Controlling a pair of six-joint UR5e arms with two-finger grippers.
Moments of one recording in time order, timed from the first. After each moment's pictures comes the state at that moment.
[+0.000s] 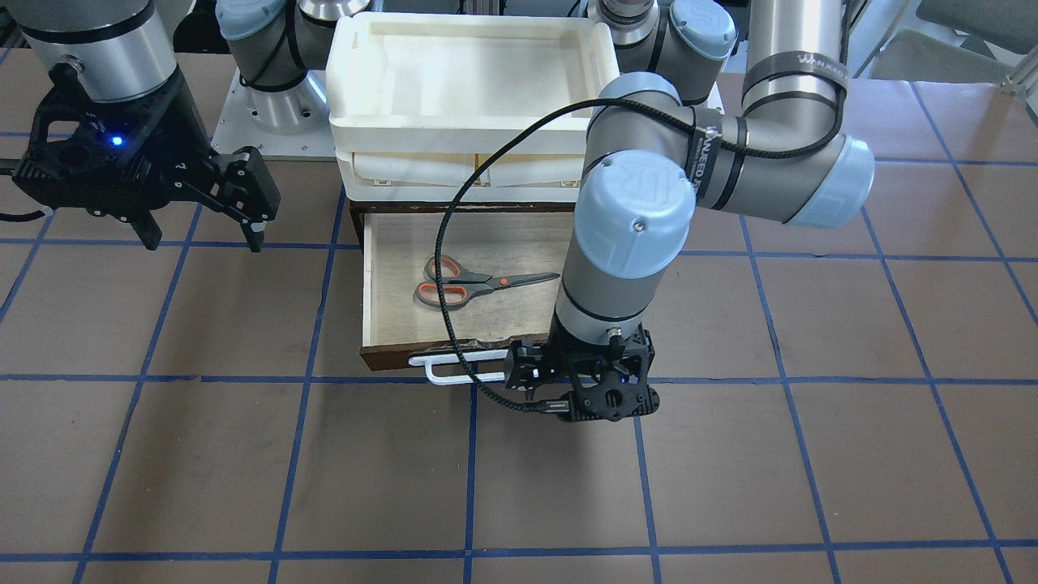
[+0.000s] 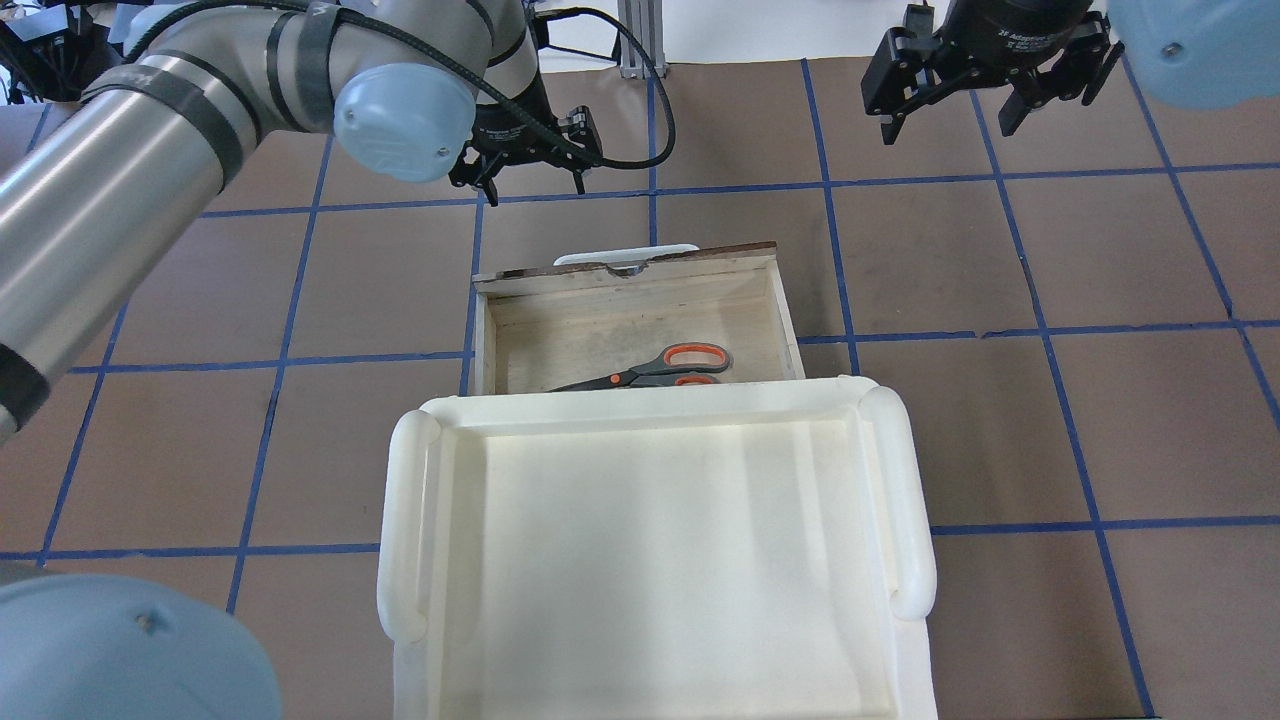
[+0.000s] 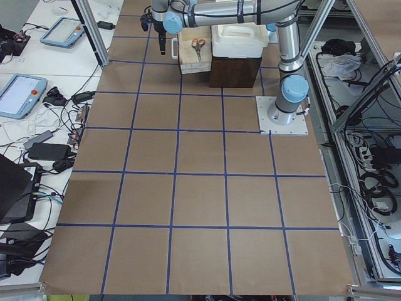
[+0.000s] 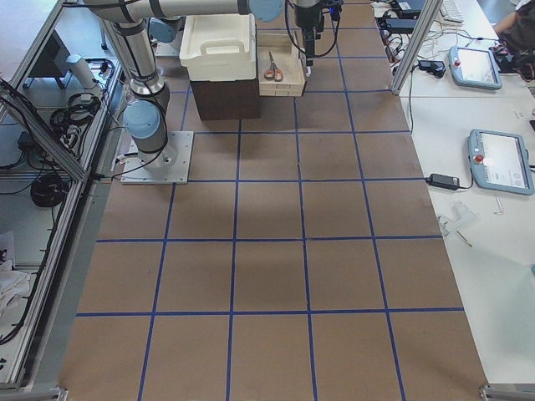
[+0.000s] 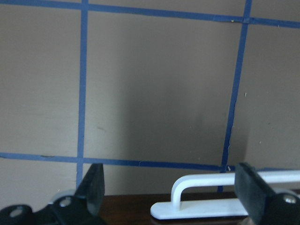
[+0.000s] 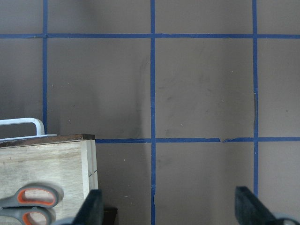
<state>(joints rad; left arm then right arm) -1.79 -2.04 -1.34 -1.27 1.58 -0.34 1.58 -1.50 1.46 -1.68 -1.60 0.00</state>
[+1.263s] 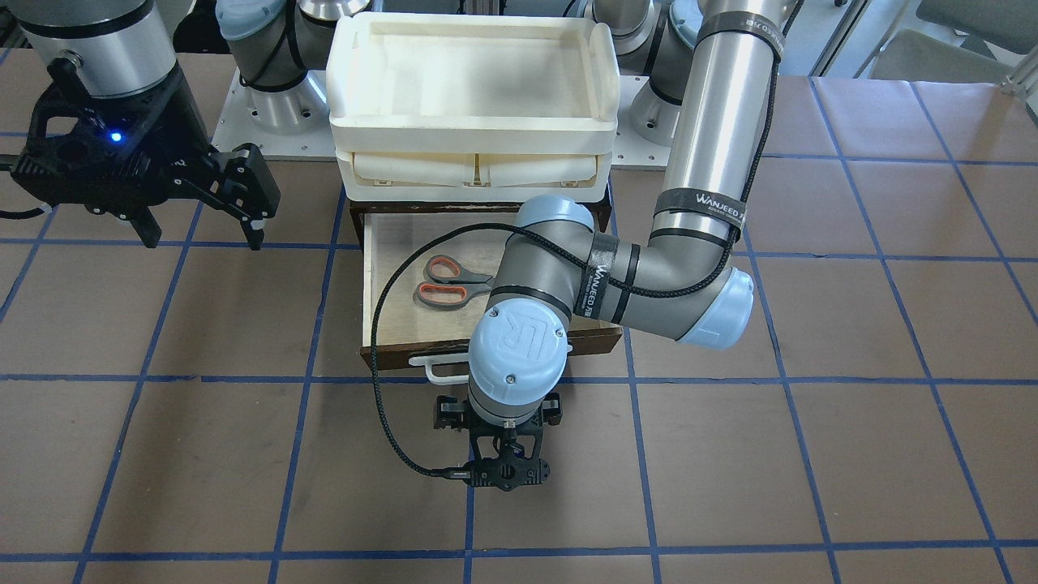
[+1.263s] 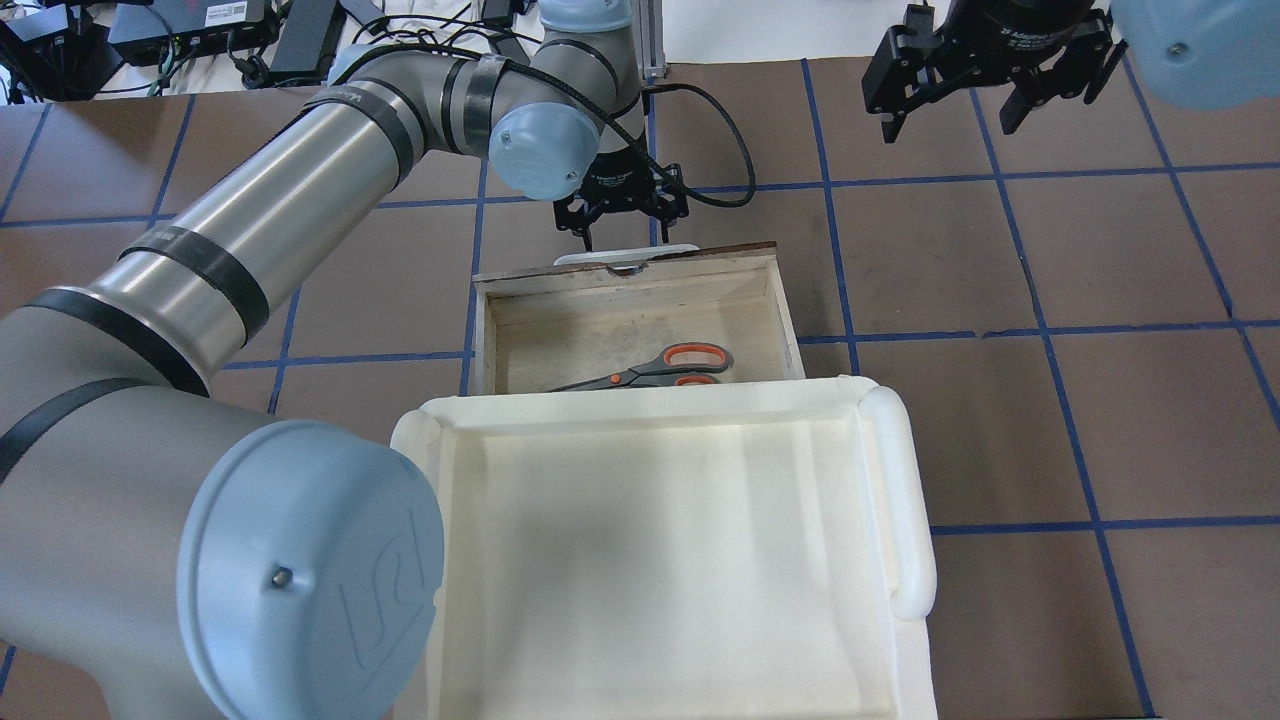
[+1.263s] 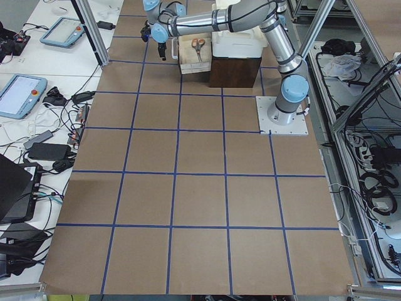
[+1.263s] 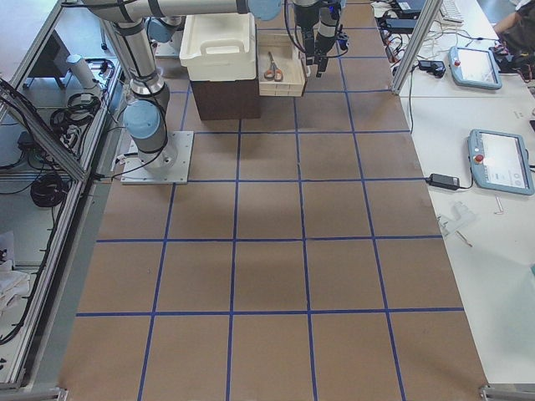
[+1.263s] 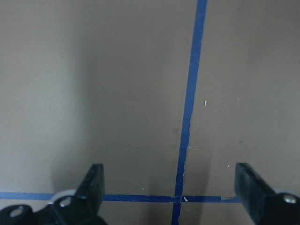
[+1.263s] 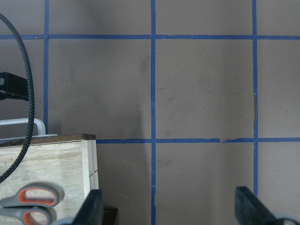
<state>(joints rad) -1.86 -2.27 -1.22 -1.31 1.50 -0.33 1.58 -1.50 1.46 -1.68 -1.60 0.00</state>
